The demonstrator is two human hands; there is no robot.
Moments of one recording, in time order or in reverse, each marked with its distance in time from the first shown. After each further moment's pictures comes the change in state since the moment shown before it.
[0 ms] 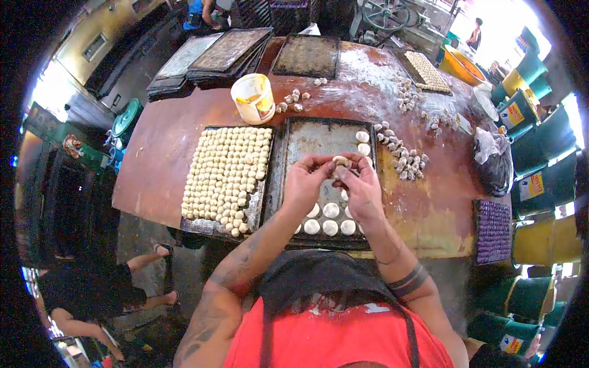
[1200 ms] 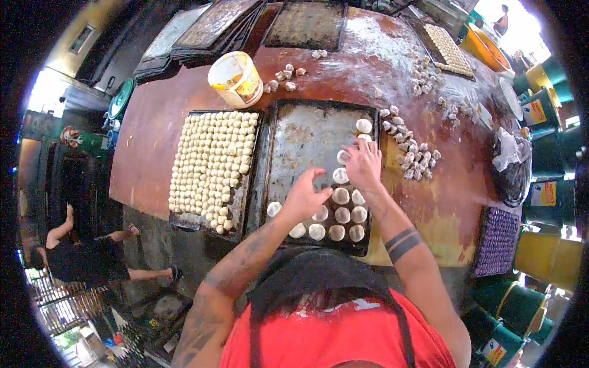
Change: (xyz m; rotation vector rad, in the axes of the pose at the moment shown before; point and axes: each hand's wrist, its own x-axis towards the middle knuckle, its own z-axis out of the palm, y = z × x) left_hand 0.027 -0.109 0.001 0.721 -0.090 -0.052; right_hand 0.108 0.084 -0.101 -1.512 -0.181 -0.172
